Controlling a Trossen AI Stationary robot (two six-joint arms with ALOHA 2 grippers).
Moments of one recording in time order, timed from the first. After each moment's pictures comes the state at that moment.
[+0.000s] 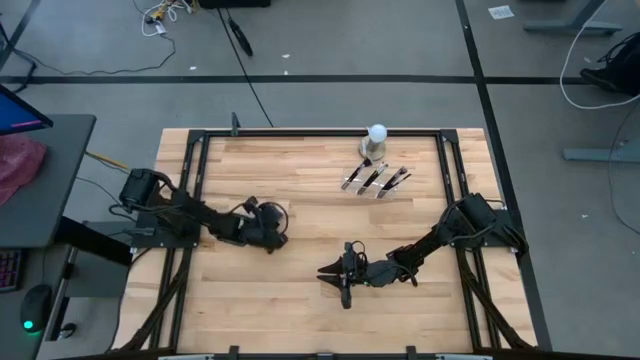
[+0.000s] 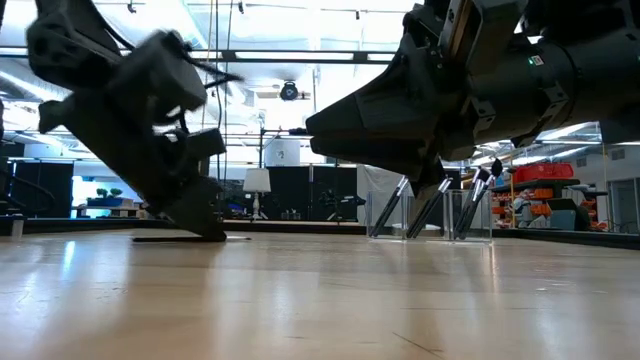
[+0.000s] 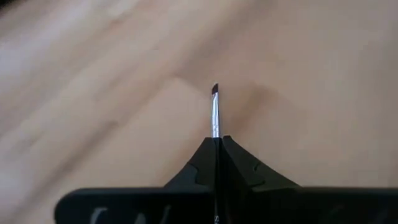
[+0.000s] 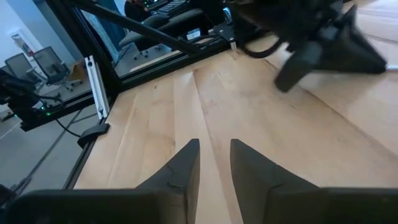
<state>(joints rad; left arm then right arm) -0.27 1.71 0.50 0.14 -0.70 -0.69 0.50 2.04 0.78 1.03 0.49 0.48</state>
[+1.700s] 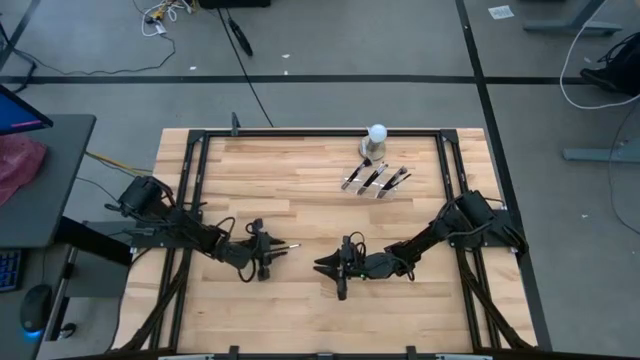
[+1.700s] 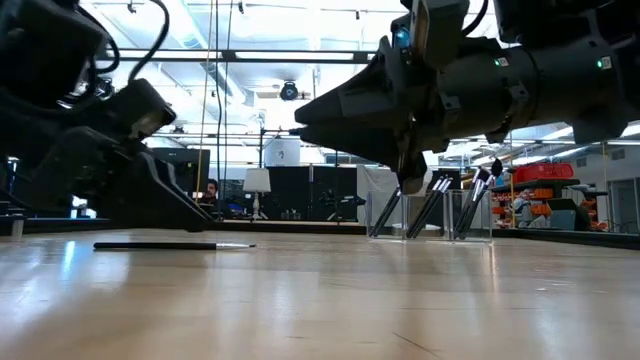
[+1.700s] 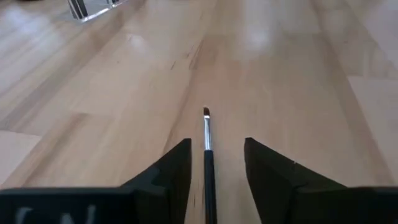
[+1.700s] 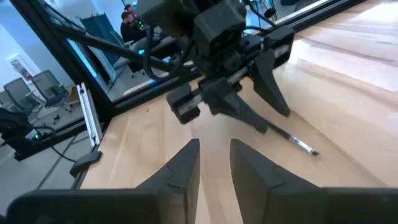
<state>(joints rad) -0.48 1.72 0.28 0.90 -0.61 -0.33 0.45 2.04 0.78 1.10 0.49 0.49</state>
